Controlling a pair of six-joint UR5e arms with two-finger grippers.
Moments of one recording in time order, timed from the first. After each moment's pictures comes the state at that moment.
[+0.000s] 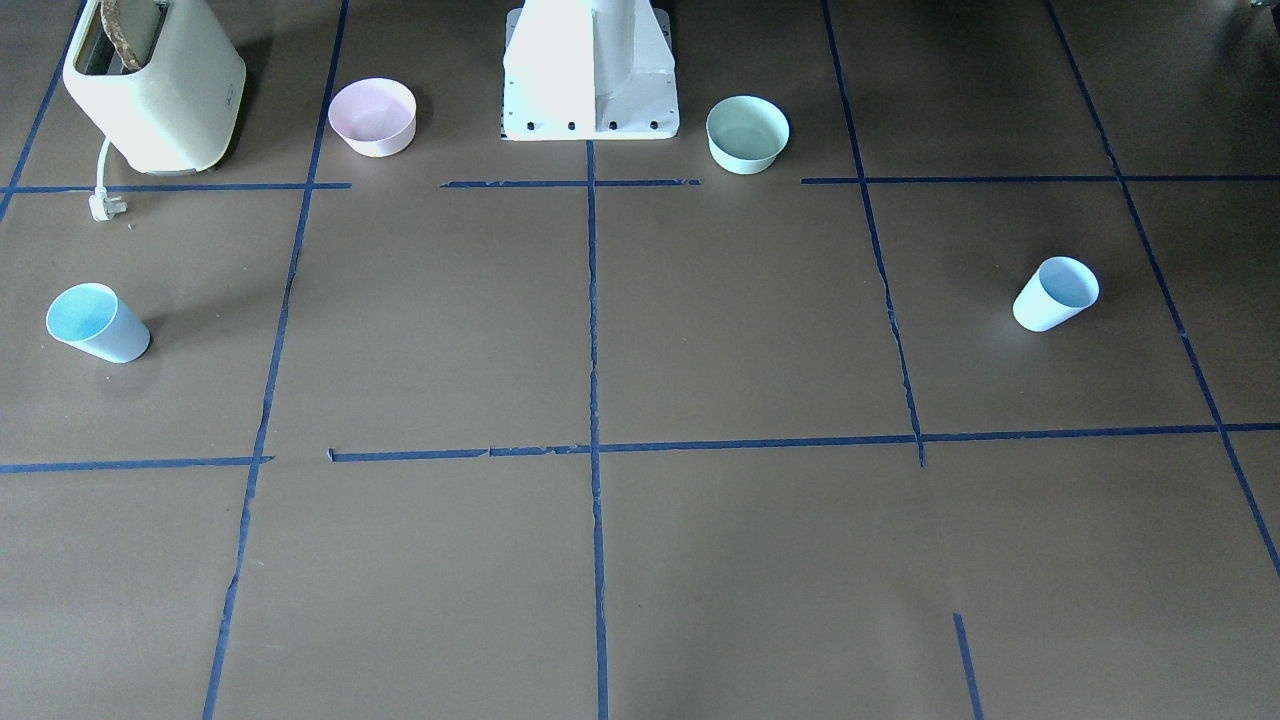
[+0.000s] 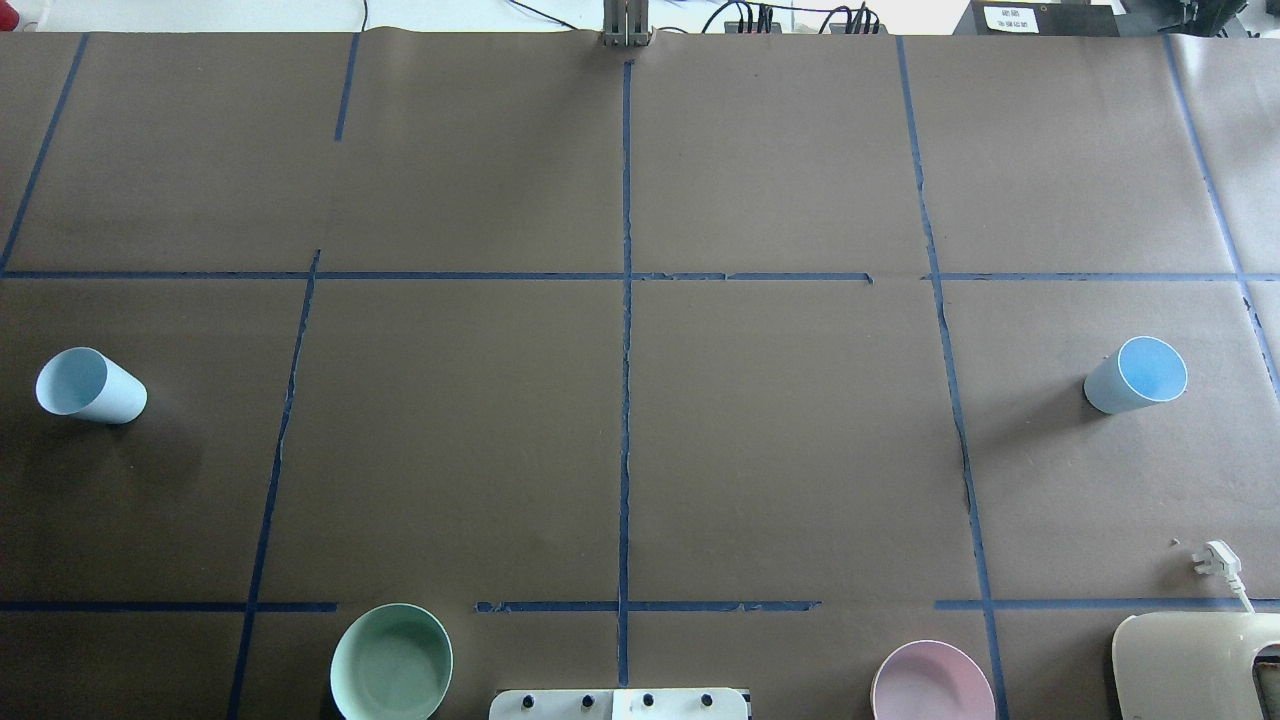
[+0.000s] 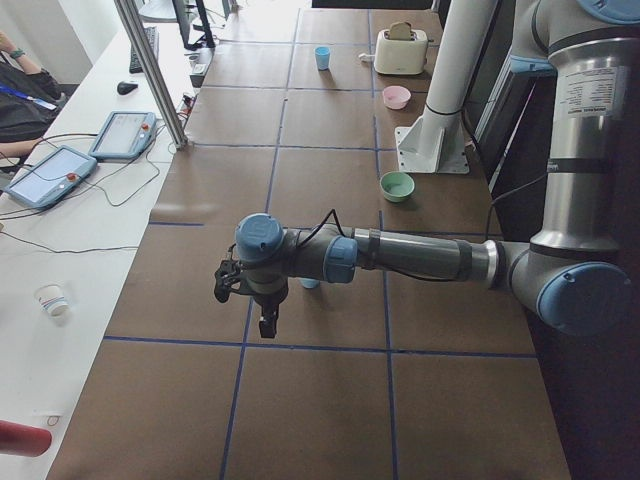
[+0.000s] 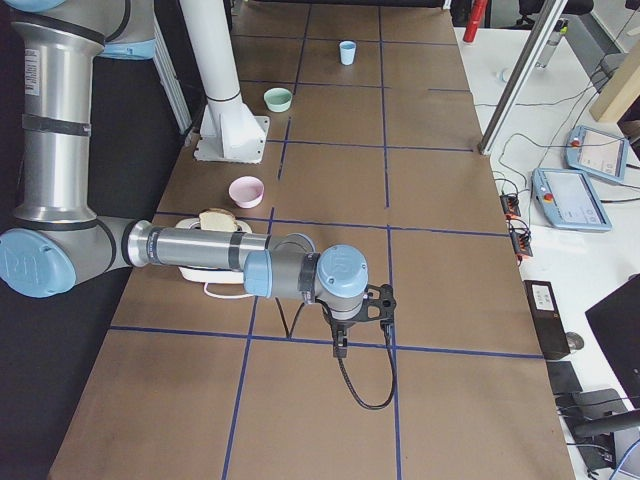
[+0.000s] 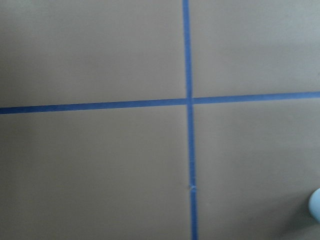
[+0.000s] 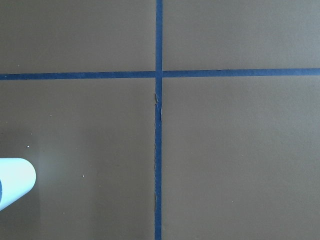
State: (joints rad) left arm -1.49 -1.55 -1.73 -1.58 -2.38 -0.17; right arm 1.63 -1.69 1.68 -1.56 2.41 -0.05
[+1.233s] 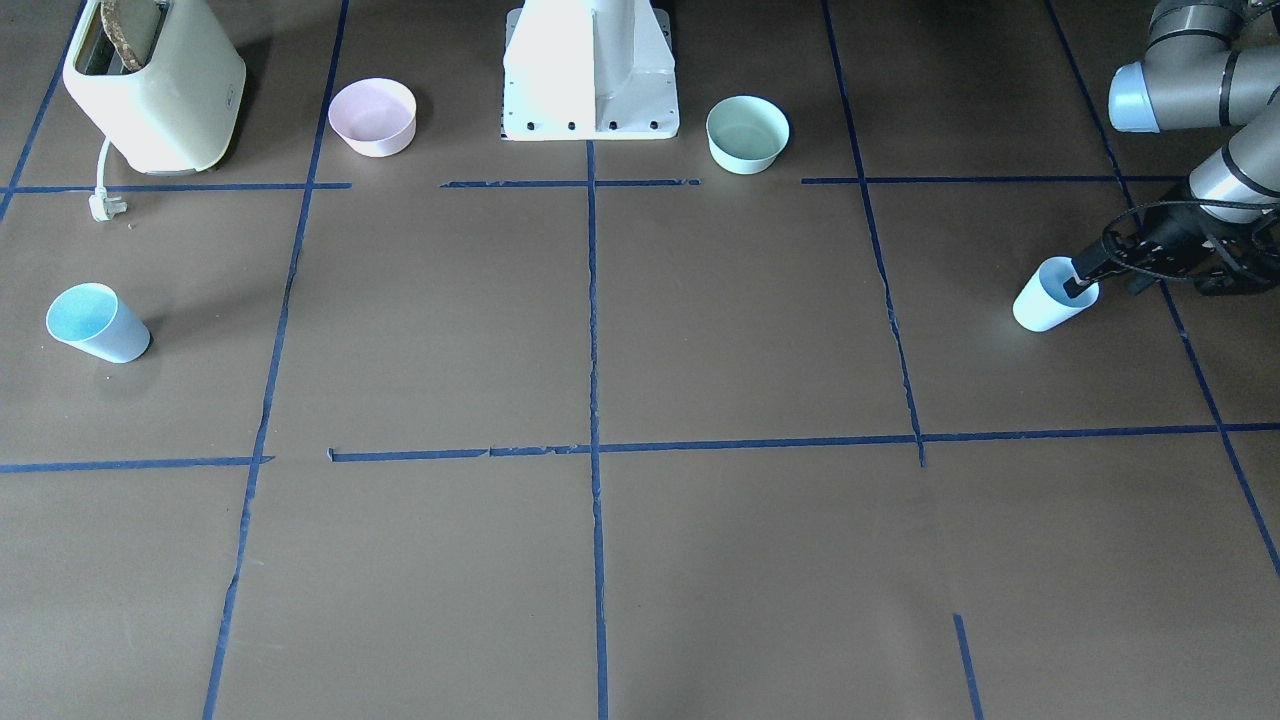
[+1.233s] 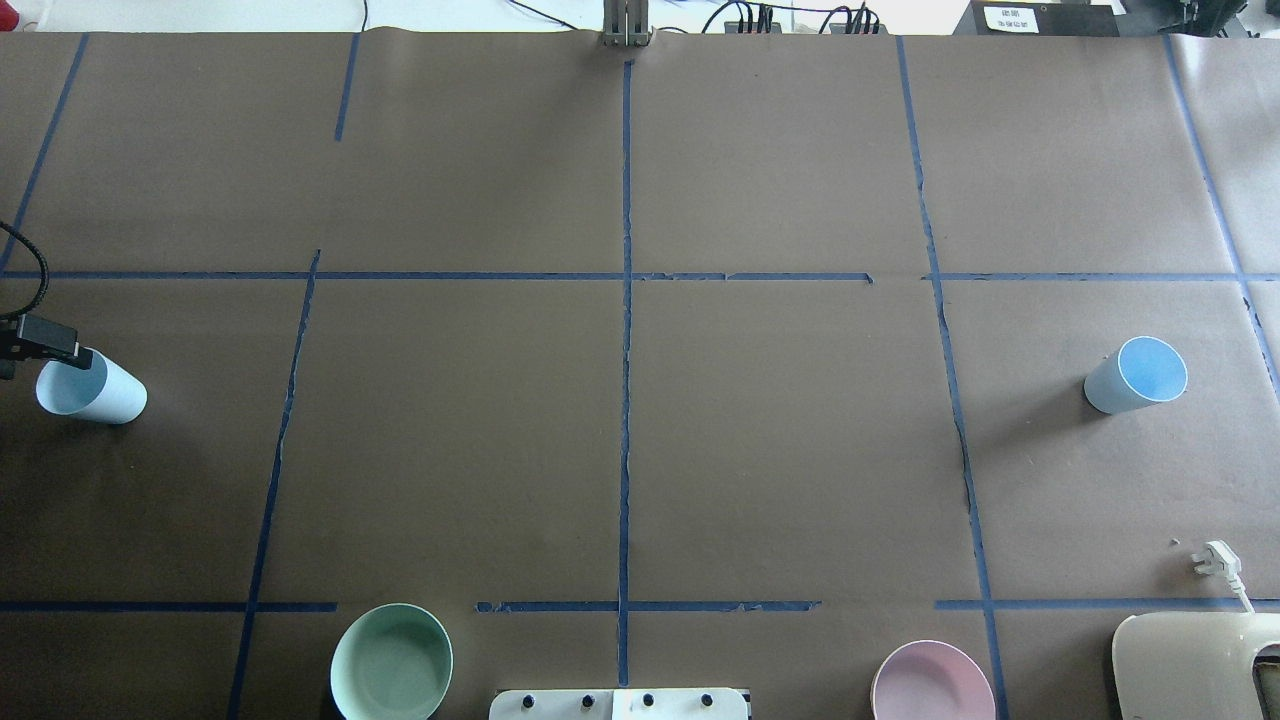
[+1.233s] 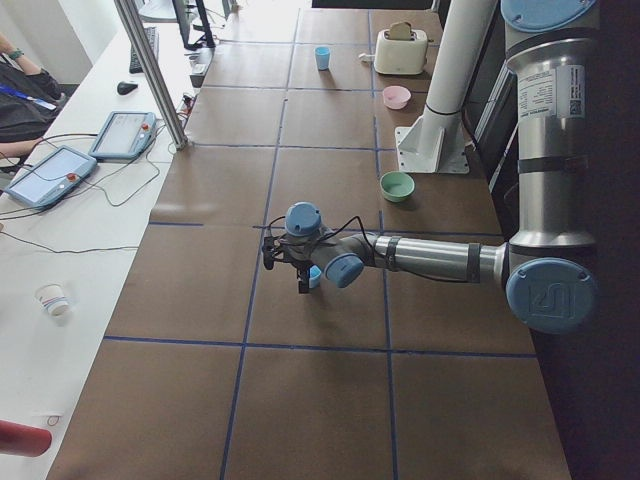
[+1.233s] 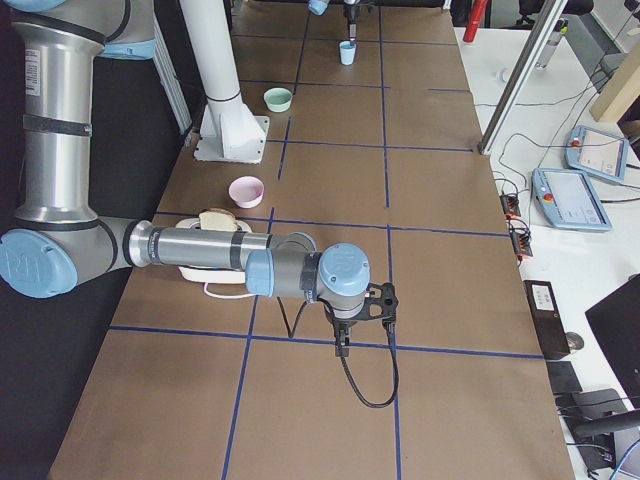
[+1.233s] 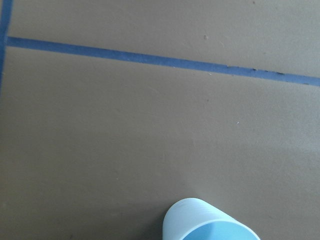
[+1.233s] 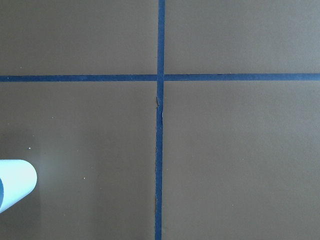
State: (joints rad) left arm -1.07 -1.46 -1.66 -2.22 -2.29 -0.87; right arm 1.63 -1.69 1.68 -1.56 2.41 -0.05
